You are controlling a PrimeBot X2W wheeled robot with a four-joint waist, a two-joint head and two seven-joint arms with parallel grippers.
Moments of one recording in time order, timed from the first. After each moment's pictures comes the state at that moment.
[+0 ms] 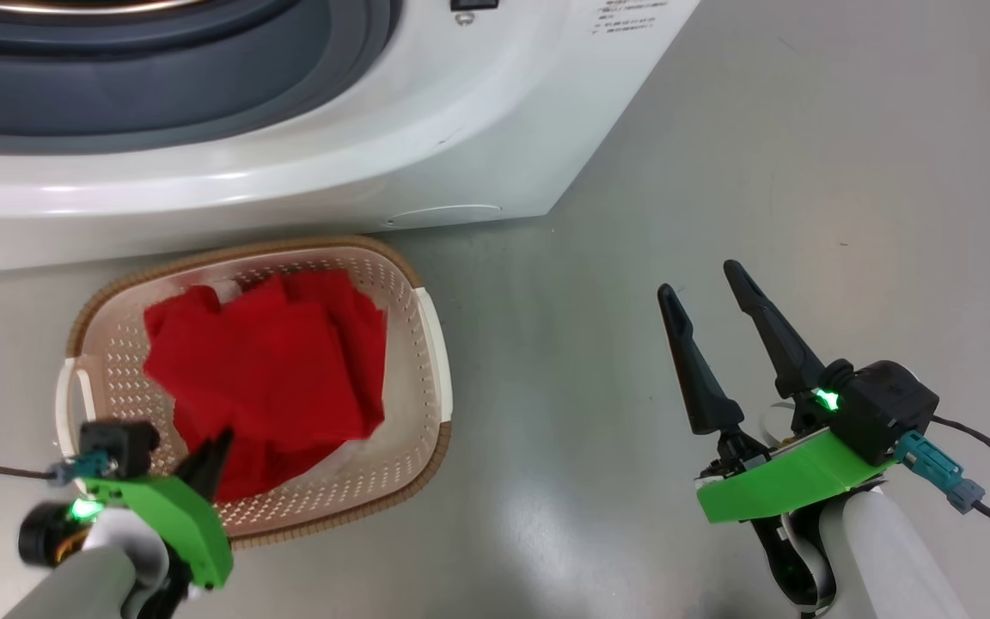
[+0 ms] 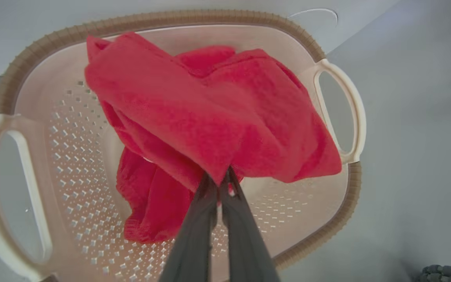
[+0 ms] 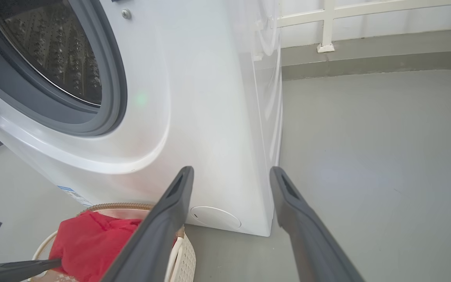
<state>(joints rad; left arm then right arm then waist) -0.64 0.40 -1.02 0.86 -1.06 -0.13 -0.23 -0.27 -0.06 0.17 0.06 0.24 0.13 -0.26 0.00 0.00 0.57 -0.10</state>
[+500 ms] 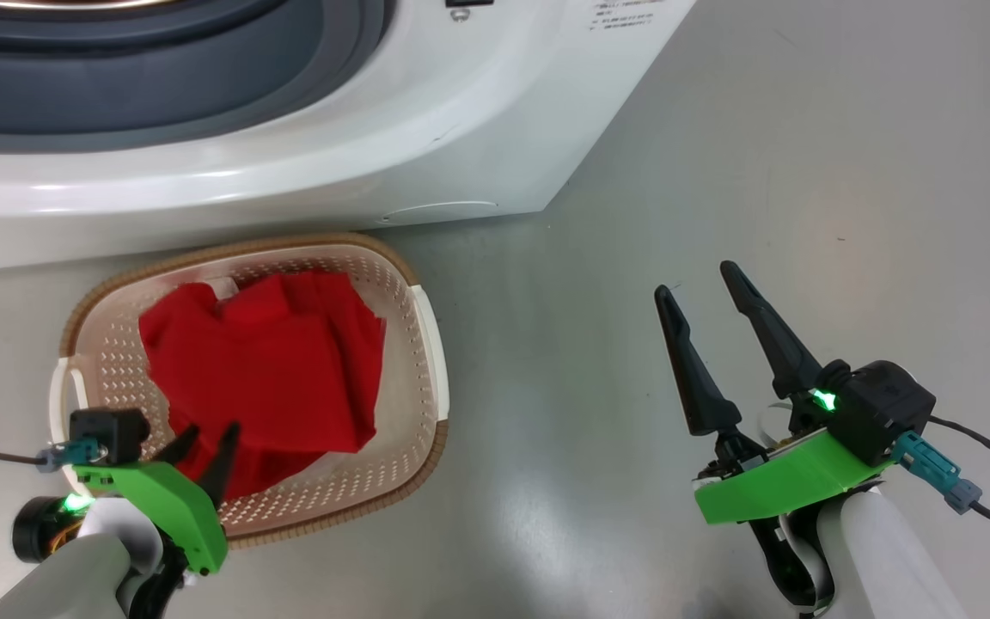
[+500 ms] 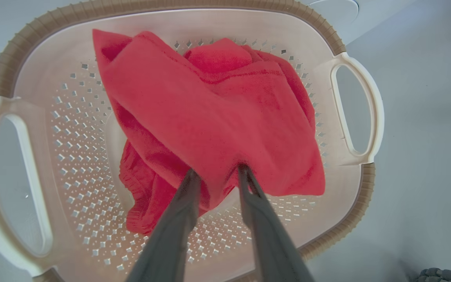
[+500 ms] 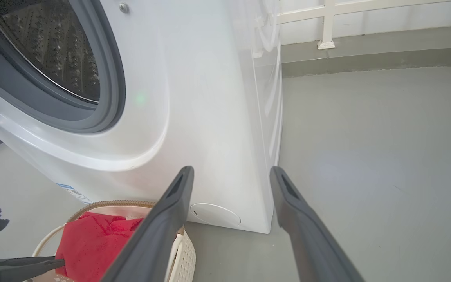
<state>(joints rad) -0.71 0.40 -1.17 0.93 -1.23 -0.13 -0.23 -0.27 -0.06 0.18 0.06 0.24 0.13 -0.26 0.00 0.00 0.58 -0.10</state>
